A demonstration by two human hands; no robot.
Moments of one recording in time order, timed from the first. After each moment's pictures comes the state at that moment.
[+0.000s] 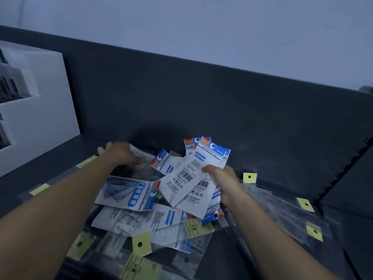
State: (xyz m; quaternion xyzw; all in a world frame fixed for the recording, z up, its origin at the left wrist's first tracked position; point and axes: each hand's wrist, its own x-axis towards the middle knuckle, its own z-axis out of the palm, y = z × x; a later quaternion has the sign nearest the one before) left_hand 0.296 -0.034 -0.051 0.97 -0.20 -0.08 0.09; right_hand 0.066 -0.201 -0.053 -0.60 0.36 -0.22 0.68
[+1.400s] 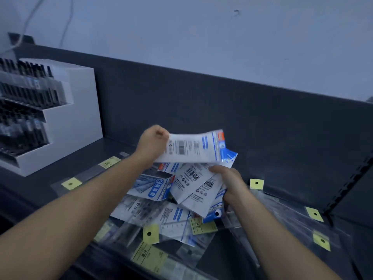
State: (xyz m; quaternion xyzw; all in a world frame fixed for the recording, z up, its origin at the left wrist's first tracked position) left_hand 0.214 -0.047 0.001 0.78 -0.22 0.00 0.59; right_hand 0.067 -0.193 -0.041 -0.55 0.33 -0.22 0.74
